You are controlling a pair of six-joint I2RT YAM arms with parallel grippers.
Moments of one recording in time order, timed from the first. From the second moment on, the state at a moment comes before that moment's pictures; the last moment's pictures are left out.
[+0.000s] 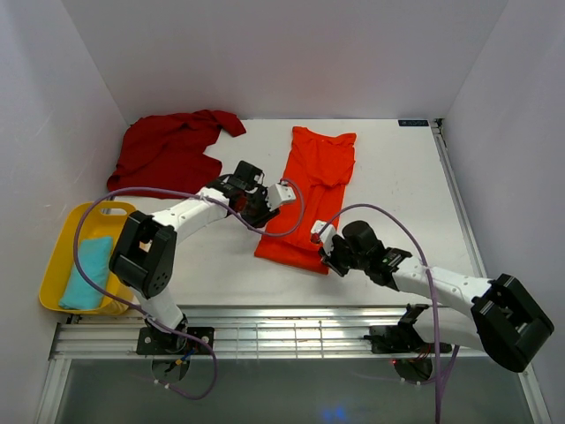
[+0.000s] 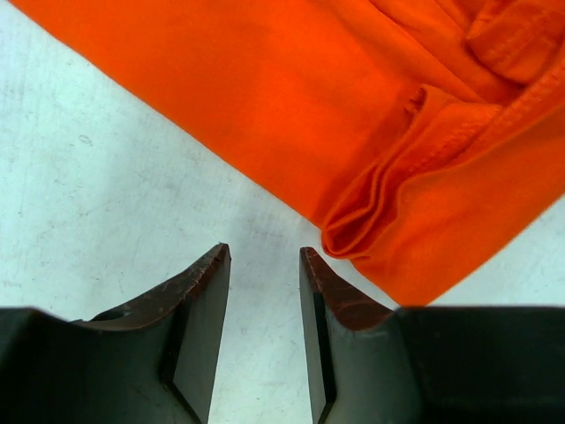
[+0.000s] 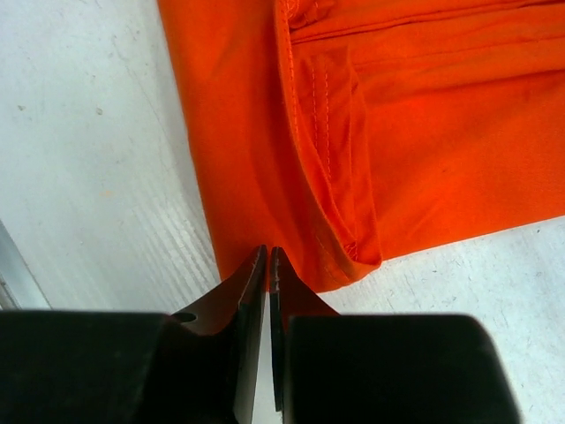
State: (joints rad) left arm -0.54 1.72 1.18 -0.49 0.26 0.65; right arm 0.75 1.13 0.44 -0.01 -0.24 -0.30
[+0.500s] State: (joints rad) left arm -0.62 1.61 0.98 -0.48 0.34 0.87; right arm 0.72 1.32 0.55 0.02 -0.18 -0.32
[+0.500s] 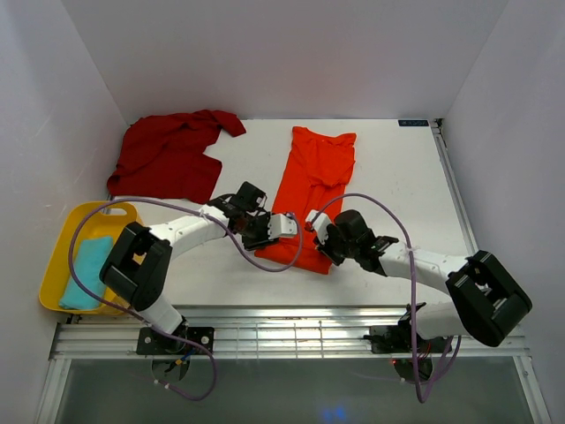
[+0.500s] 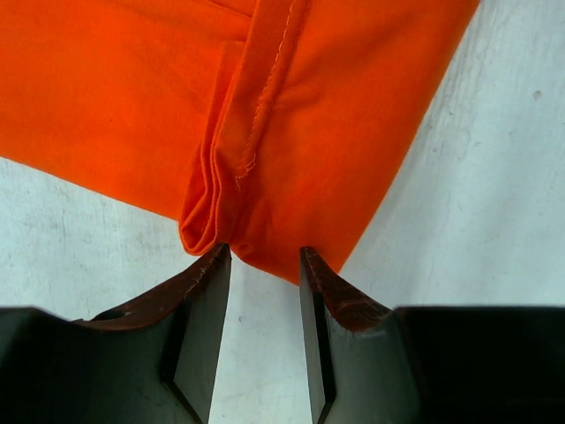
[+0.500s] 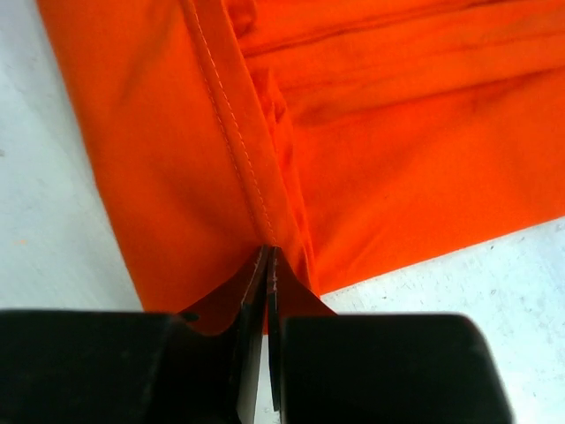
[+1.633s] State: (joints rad) left arm -0.75 1.43 0.70 -0.33 0.28 1.14; right arm 0.80 1.02 0.43 -0.03 -0.23 -0.49
